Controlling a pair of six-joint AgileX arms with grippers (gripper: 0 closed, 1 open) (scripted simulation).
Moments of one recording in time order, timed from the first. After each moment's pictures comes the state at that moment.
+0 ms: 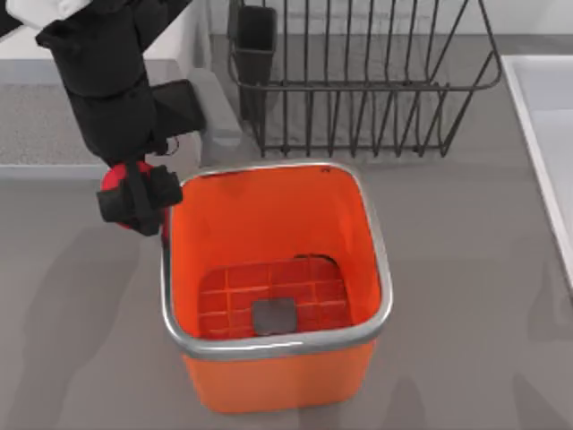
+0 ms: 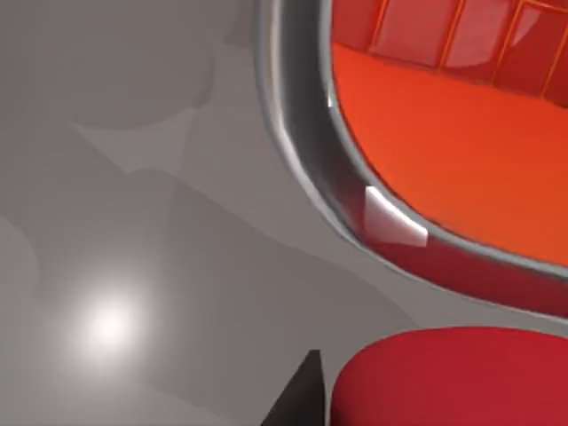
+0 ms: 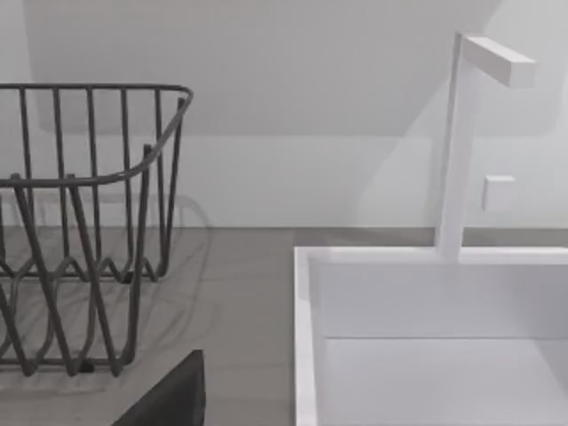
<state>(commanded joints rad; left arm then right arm) -0.45 1.84 1.66 -1.42 0.04 0.80 0.00 0.00 0.00 0.00 0.00 0.00</state>
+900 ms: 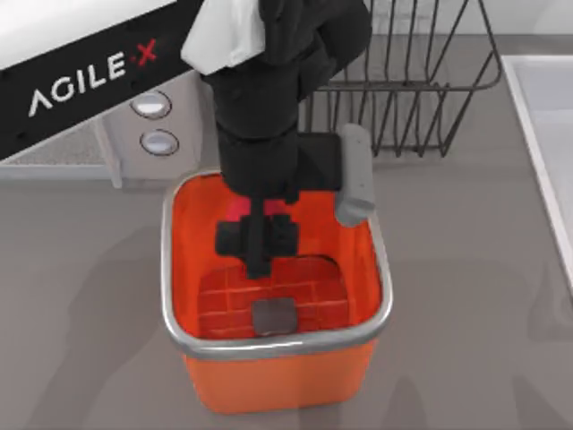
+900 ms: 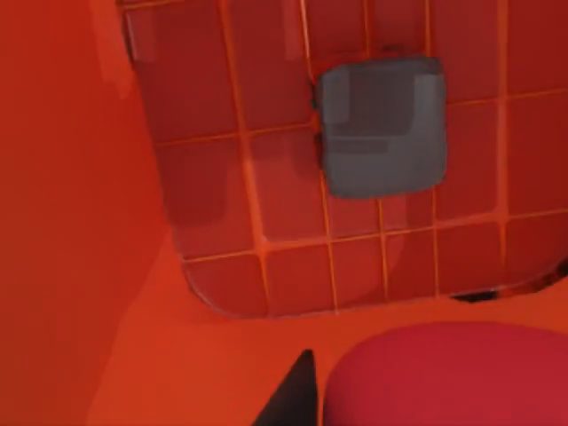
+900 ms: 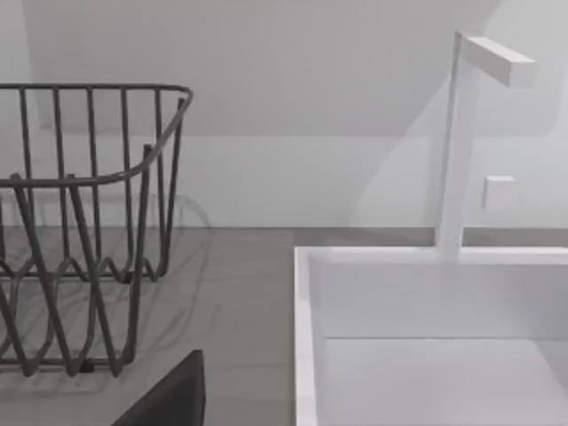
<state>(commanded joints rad) -0.74 1.97 1.79 -1.43 0.03 0.88 0.00 0.00 0.00 0.00 0.00 0.00</state>
